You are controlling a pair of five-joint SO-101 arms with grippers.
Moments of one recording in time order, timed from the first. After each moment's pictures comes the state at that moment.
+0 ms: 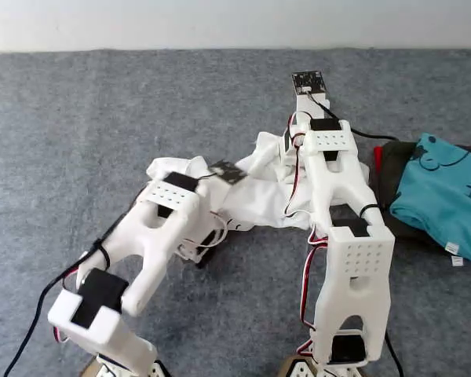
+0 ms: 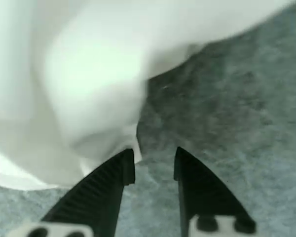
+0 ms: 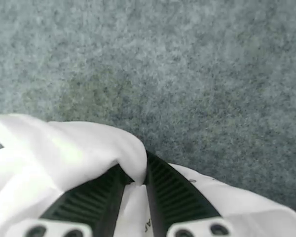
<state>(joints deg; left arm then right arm) 16.6 8.5 28.5 74.8 -9.9 -5.9 41.8 -20.5 55.6 1.7</state>
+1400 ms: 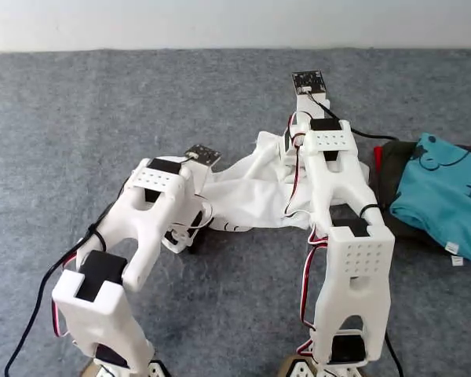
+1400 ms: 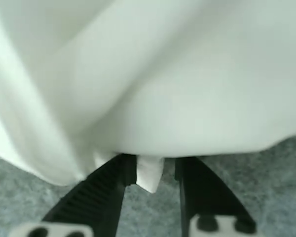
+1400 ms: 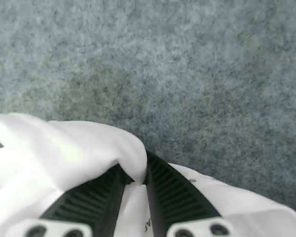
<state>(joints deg) 10.9 15.7 21.1 74.8 -5.3 -5.9 41.8 -20.5 55.6 1.7</state>
